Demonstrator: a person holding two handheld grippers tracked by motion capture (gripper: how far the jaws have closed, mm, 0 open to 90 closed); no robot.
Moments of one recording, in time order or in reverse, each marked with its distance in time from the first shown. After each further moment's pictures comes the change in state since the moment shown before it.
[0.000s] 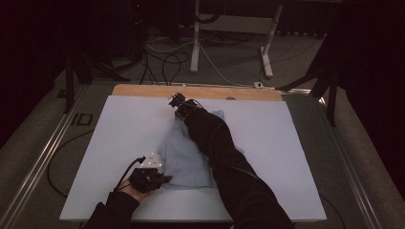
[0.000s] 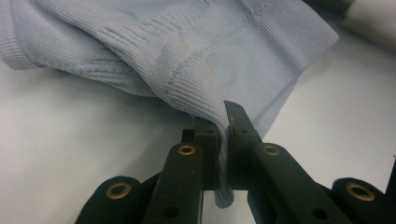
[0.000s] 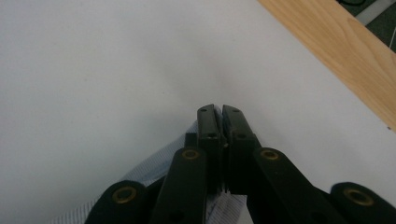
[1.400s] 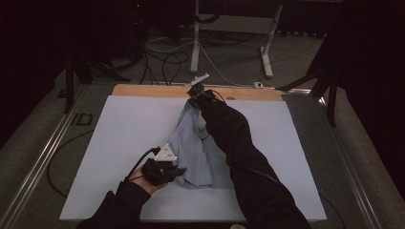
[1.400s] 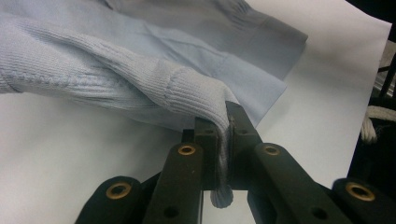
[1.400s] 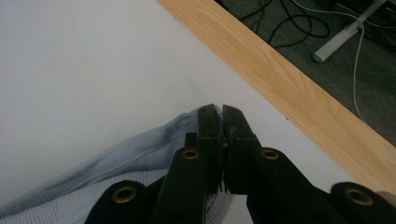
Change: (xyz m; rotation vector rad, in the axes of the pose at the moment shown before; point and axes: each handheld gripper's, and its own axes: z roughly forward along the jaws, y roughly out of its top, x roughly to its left) left arm -0.032 0.059 -0.010 -0.023 -0.021 0.127; right arm -0.038 -0.014 -0.079 -0.137 -0.032 0.036
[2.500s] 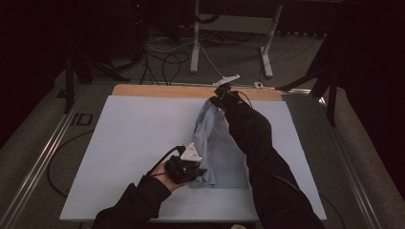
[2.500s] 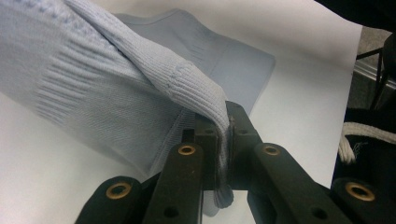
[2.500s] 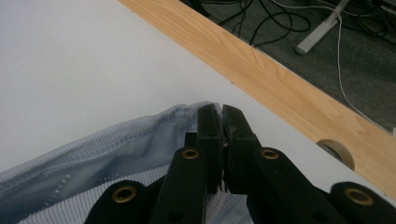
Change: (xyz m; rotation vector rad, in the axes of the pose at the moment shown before) left arm -0.028 0.039 0.034 0.025 -0.060 0.104; right arm -0.054 -0.049 -0.039 -0.055 -0.012 0.106
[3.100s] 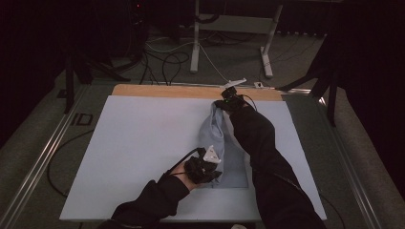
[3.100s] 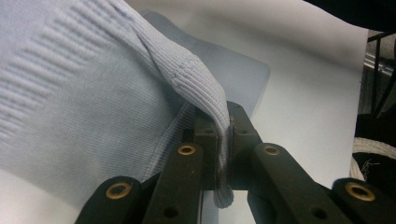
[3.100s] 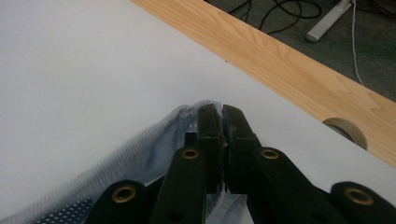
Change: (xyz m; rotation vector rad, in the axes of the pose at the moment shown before) left arm -0.011 0.021 0.048 0.047 -0.032 0.034; right arm -0.021 -0.023 0.011 0.009 0.045 0.053
